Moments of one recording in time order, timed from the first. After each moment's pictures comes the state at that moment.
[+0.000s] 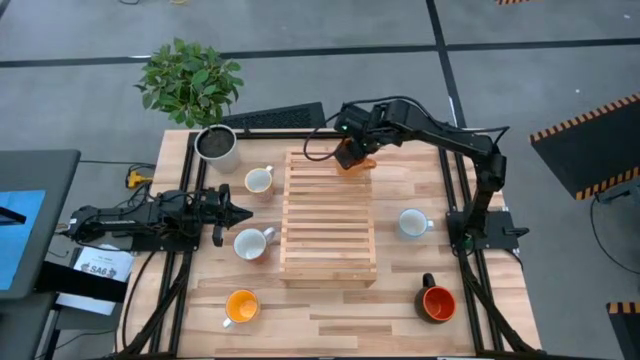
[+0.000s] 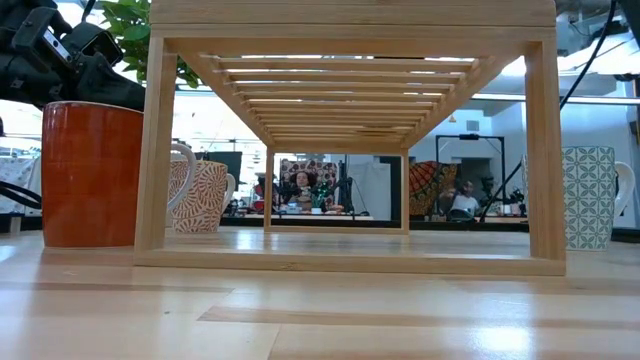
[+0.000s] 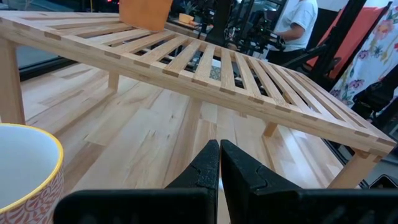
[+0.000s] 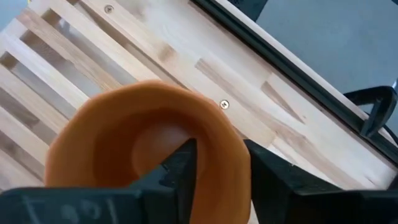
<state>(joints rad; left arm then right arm) 0.05 0.03 0.01 0.02 -0.01 -0.30 -0.32 1.81 1.98 -1.33 0.29 0.52</state>
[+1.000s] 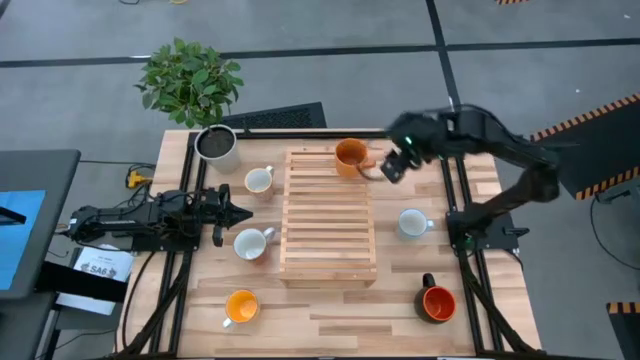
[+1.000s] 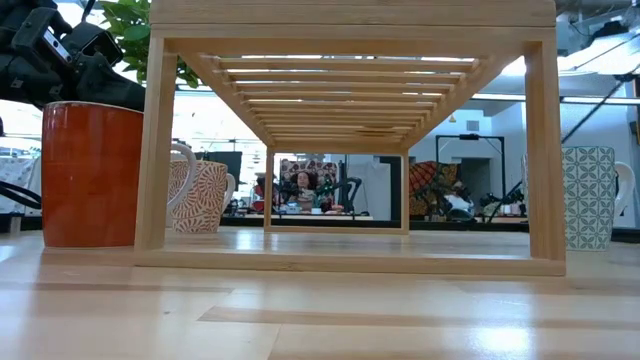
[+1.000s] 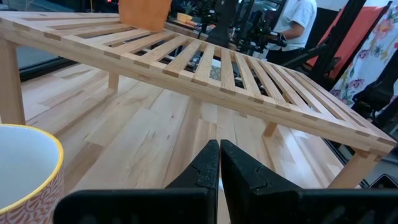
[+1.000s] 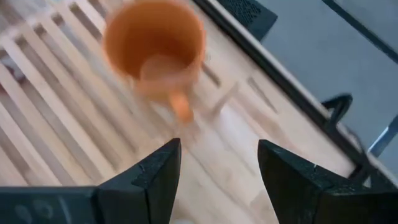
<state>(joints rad) 0.05 0.03 0.01 0.02 -0.01 -0.29 -0.19 1.38 1.73 -1.38 0.35 0.46</state>
